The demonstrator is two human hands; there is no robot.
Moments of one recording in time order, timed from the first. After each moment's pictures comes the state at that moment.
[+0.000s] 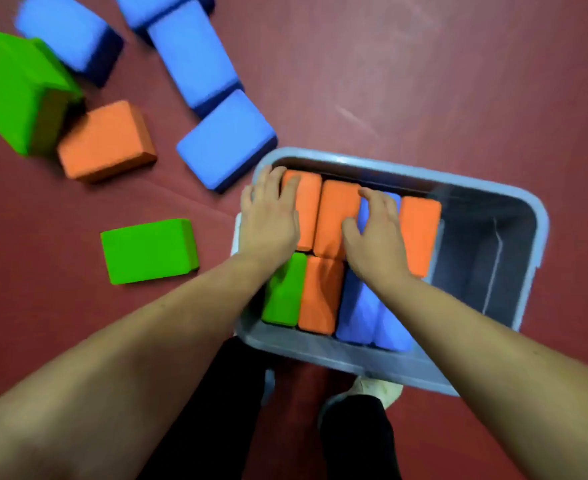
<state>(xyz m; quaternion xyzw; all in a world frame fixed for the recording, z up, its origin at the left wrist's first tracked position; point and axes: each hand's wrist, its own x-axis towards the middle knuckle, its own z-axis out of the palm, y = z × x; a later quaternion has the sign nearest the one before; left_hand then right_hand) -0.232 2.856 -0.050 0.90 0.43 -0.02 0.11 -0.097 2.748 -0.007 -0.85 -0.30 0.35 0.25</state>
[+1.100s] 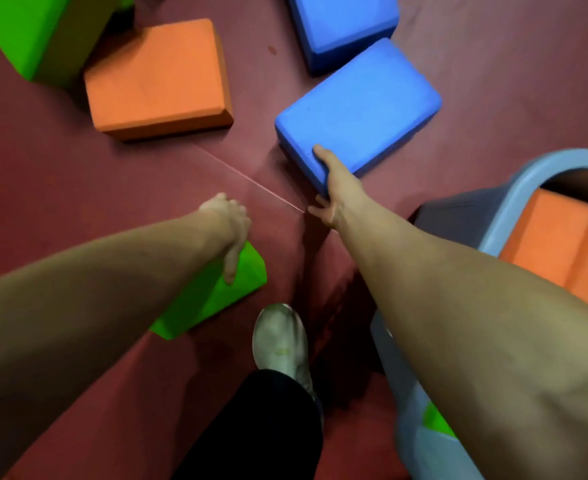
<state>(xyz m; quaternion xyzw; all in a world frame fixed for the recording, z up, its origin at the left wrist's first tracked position) -0.483 3.060 -0.239 0.75 0.18 -0.63 0.09 -0.321 3.016 -0.257 -0.68 0.22 0.59 0.38</state>
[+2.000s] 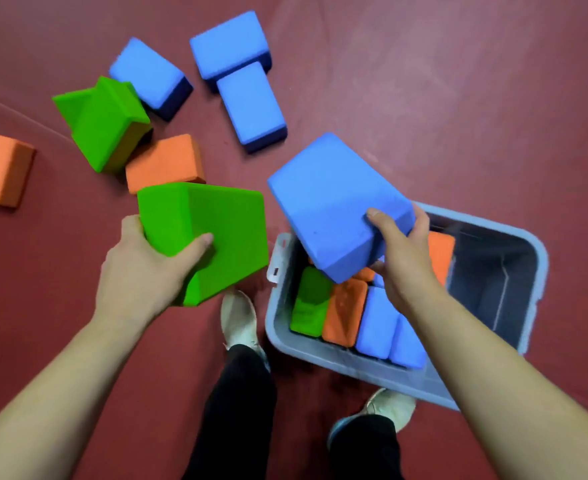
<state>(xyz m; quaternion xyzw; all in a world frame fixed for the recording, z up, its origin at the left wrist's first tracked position) -0.394 2.889 0.169 0.63 0.74 -0.02 0.24 -0.125 2.777 0.073 -0.70 0.03 0.49 0.53</state>
